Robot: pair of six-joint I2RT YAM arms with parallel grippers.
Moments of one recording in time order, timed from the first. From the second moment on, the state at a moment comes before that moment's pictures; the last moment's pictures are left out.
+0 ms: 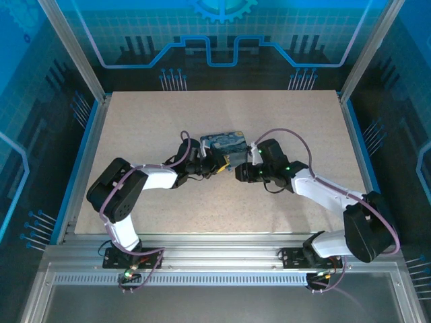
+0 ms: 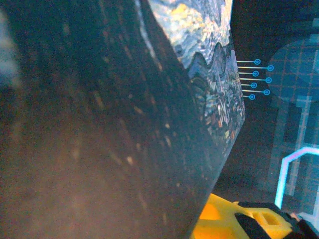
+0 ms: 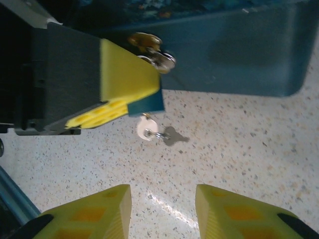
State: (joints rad) left arm -0.52 1.78 0.80 0.46 0.52 -1.21; right arm 0.54 1.37 0.81 -0.28 -0.29 0.46
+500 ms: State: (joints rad) left arm -0.52 1.78 0.81 0.47 0.52 -1.21; right arm 0.61 1.54 0.95 -0.32 -0.21 0.35
